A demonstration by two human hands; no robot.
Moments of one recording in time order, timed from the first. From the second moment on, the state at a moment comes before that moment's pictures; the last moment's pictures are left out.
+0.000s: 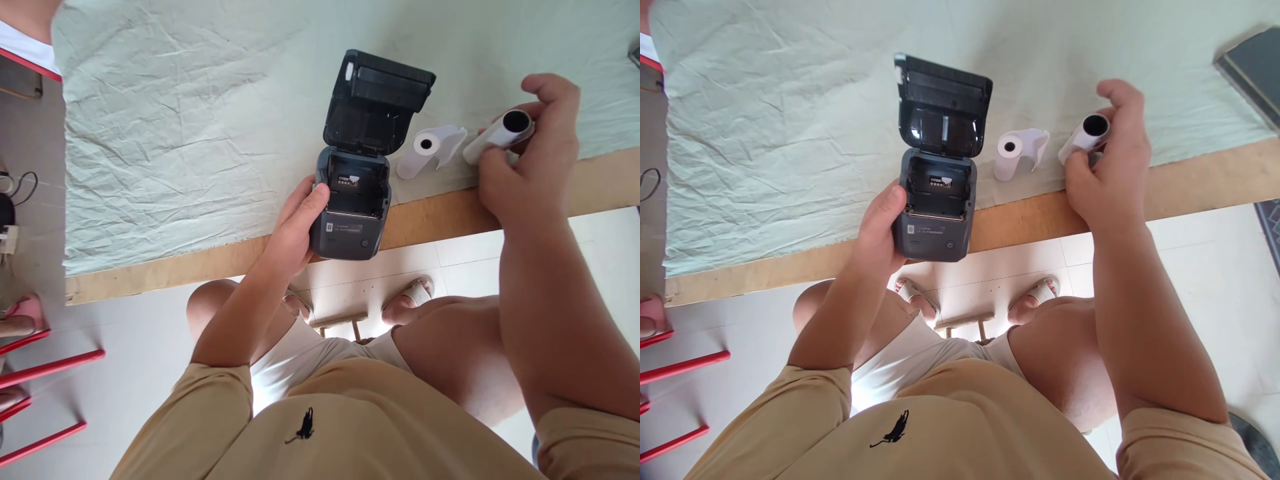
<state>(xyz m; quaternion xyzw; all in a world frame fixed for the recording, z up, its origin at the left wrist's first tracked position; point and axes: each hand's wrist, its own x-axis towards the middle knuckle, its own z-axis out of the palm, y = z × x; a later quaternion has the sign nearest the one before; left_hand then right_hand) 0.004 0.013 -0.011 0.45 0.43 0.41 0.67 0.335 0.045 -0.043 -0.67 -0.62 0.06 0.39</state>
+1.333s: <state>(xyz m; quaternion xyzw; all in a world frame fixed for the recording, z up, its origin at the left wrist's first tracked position) 0.002 0.018 -0.017 0.44 0.42 0.40 0.68 0.221 0.007 0.020 -0.47 -0.68 0.09 0.56</state>
